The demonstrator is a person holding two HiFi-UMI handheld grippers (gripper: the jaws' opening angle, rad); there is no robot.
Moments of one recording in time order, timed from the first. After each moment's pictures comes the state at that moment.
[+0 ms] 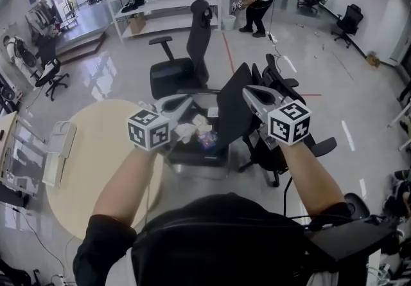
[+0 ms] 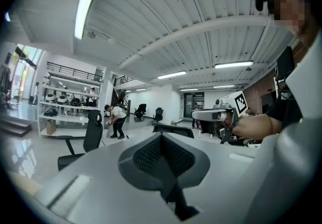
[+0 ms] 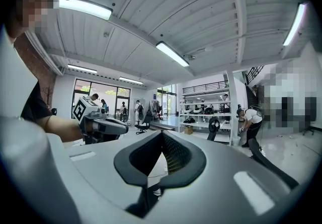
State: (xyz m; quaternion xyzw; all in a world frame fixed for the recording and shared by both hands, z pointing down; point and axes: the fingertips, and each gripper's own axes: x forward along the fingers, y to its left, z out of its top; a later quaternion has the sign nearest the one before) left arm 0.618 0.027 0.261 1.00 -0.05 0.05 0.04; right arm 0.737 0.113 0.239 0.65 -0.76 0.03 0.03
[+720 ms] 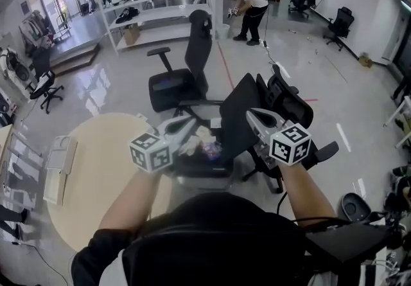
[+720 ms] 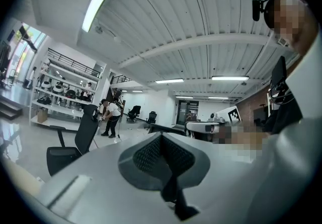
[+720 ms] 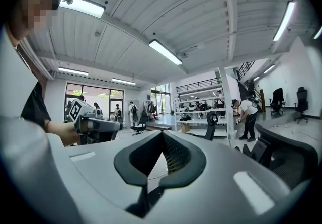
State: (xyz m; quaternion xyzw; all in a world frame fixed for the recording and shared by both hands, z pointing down) left arm 0.572 0.001 0.280 0.99 -0.01 0.02 0.10; right arm 0.701 0.089 0.278 0.68 -0.73 0.06 0.00
